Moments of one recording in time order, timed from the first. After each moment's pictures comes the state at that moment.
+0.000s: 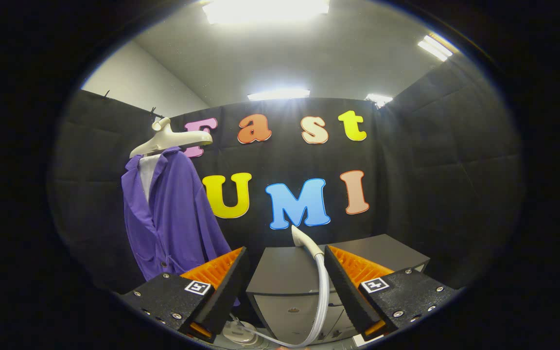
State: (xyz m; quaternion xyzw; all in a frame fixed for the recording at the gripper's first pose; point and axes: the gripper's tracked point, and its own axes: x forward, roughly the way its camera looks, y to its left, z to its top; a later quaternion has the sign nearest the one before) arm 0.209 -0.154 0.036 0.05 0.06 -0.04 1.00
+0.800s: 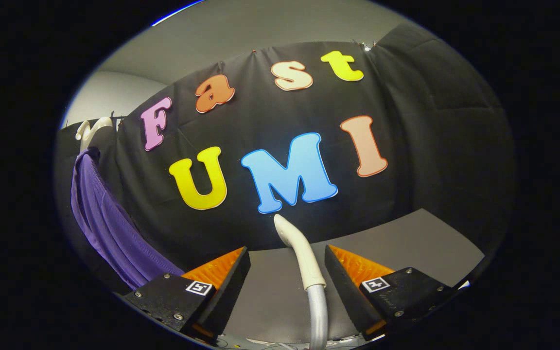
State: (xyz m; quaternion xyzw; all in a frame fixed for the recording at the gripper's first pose) arm 0.427 -0.229 -0.064 0.17 0.19 -0.01 0.97
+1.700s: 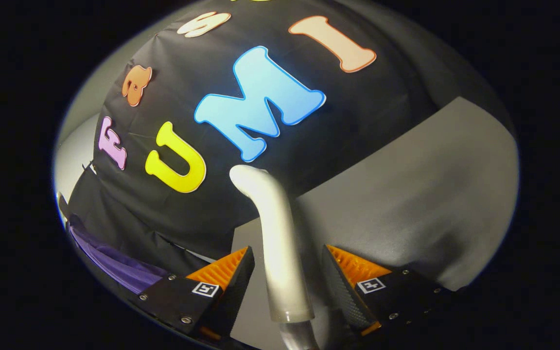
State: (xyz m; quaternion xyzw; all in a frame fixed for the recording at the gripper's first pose) arm 0.483 -0.231 -0.185 0.38 0.39 0.05 0.84
